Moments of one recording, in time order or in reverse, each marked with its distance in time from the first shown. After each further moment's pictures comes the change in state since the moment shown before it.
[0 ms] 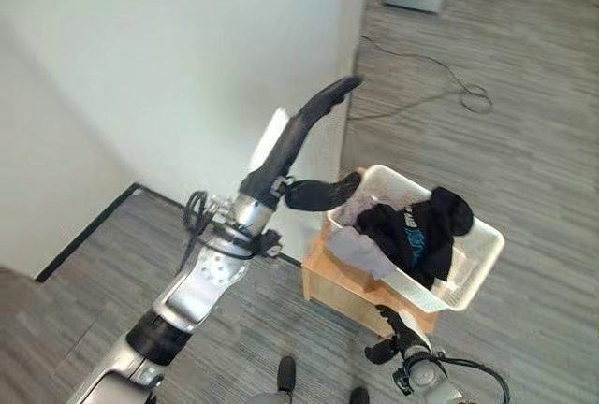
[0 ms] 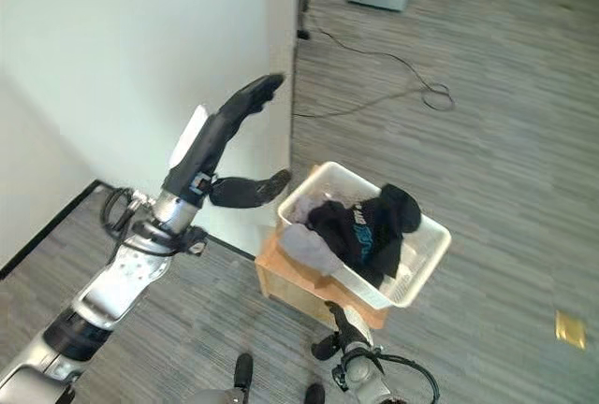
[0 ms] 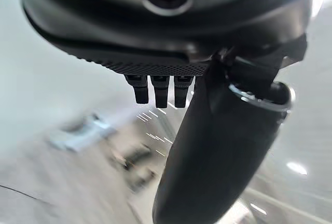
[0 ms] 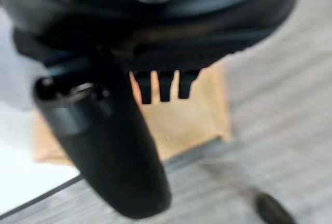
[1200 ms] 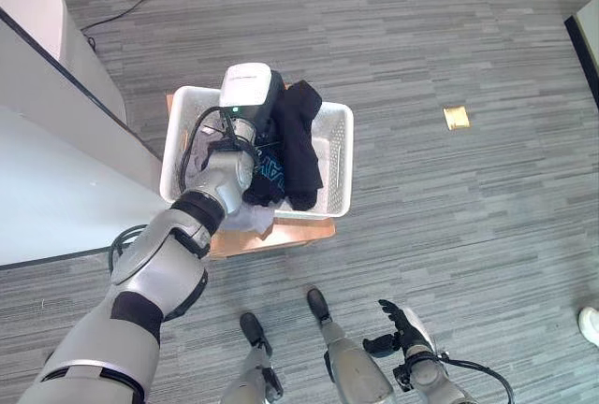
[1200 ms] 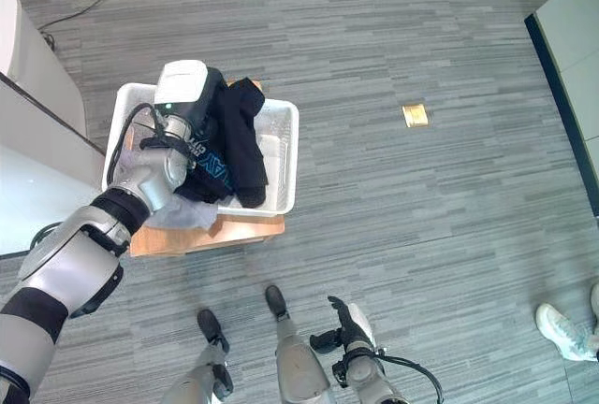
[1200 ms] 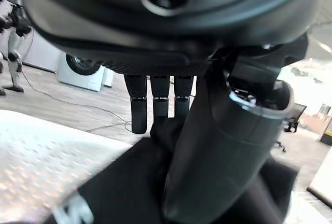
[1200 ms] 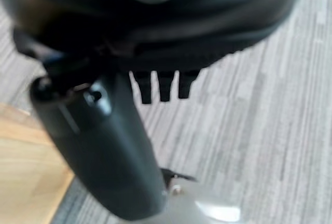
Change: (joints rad) left arm -0.933 -0.117 -0.366 1.221 0.566 0.266 0.251; right arm 0.022 0.004 -0.032 0.086 0.117 -0.075 -0.029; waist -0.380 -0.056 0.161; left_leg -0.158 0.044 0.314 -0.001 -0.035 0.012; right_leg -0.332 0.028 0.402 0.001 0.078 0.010
